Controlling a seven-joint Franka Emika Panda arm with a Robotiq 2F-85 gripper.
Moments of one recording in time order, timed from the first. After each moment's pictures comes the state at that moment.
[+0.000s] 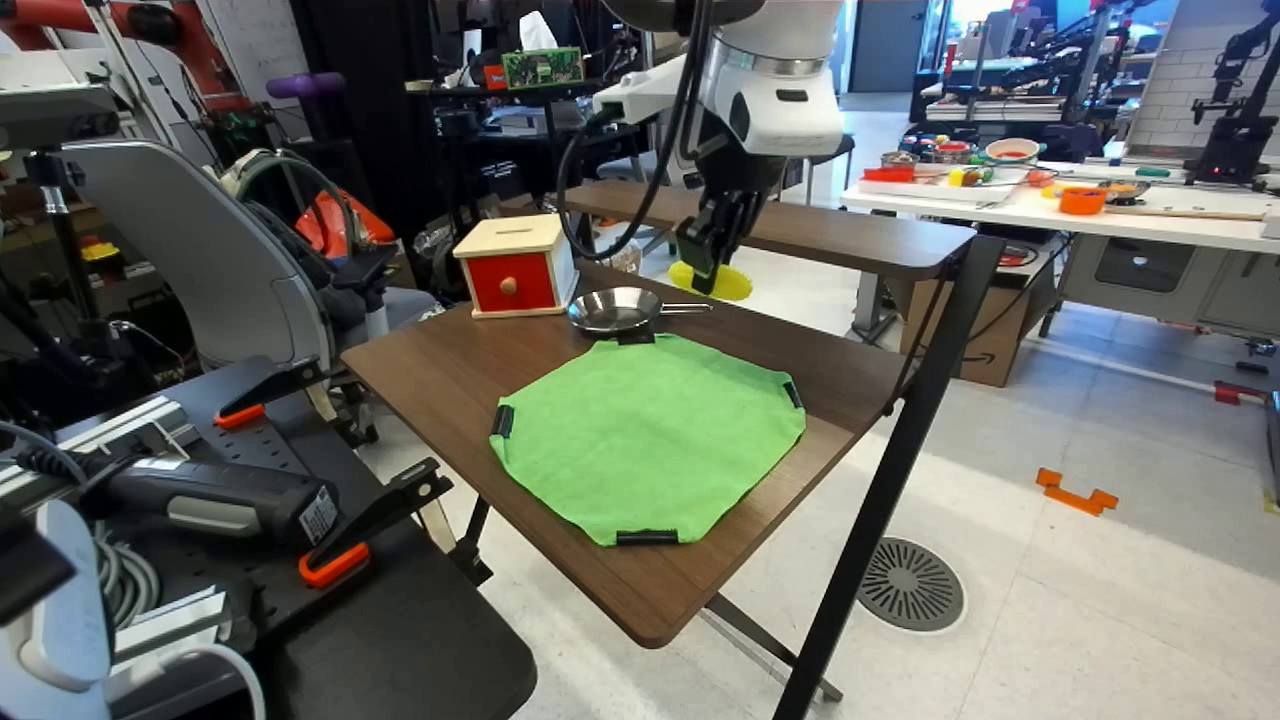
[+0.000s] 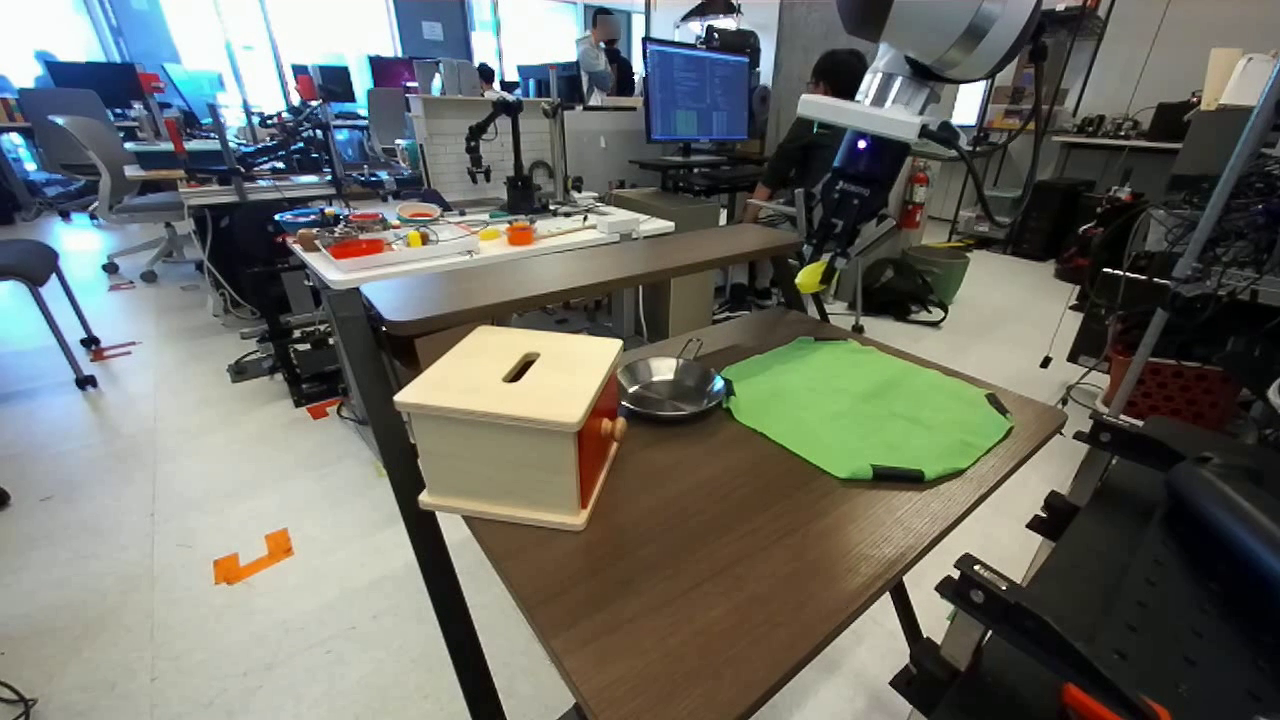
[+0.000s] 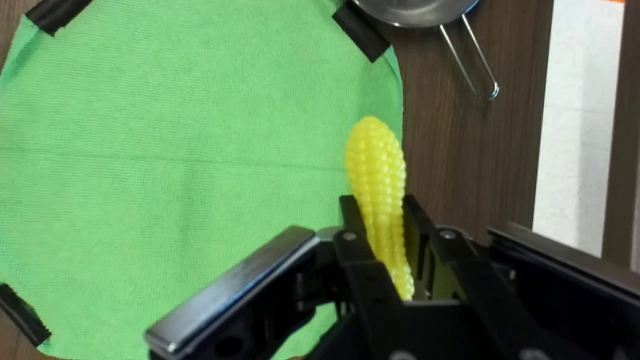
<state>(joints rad) -0.20 0.75 -0.11 -1.58 0.54 2.24 0.76</state>
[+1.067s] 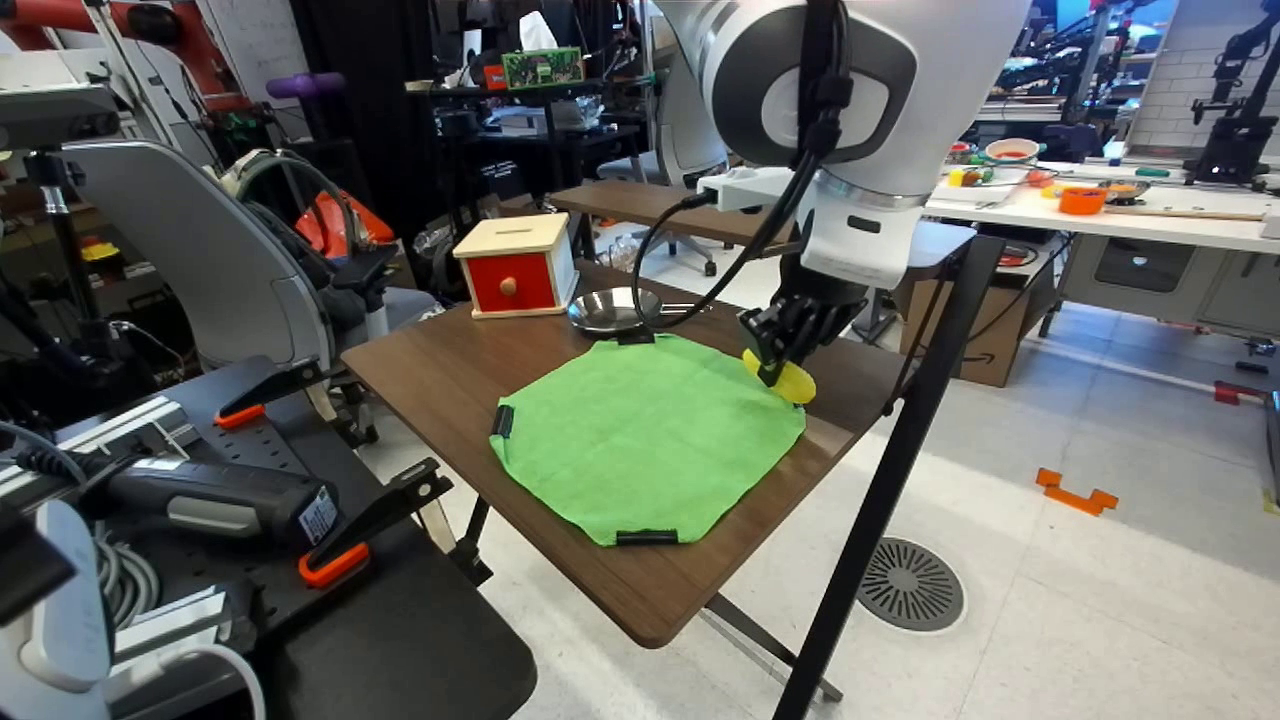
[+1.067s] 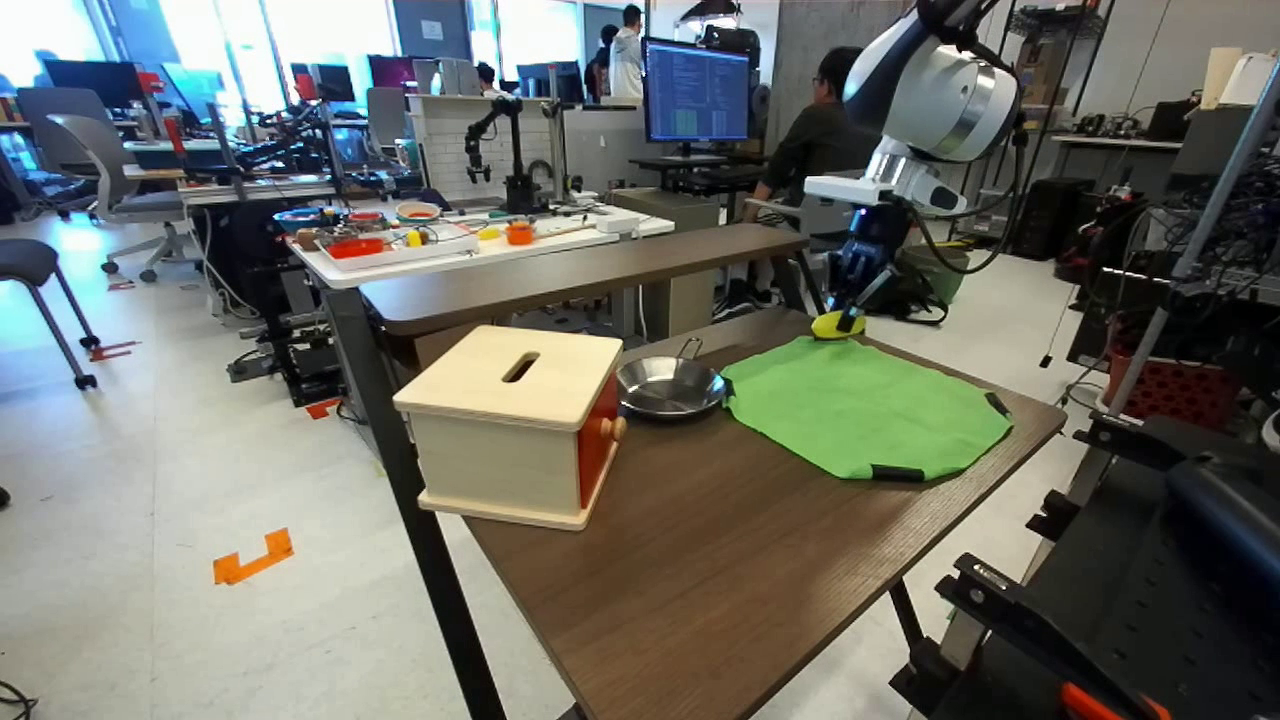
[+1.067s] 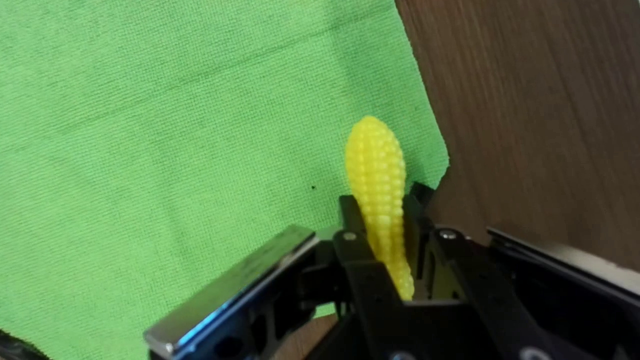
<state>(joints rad) -0.29 1.06 -0.14 -1.25 0.52 2.14 1.16</state>
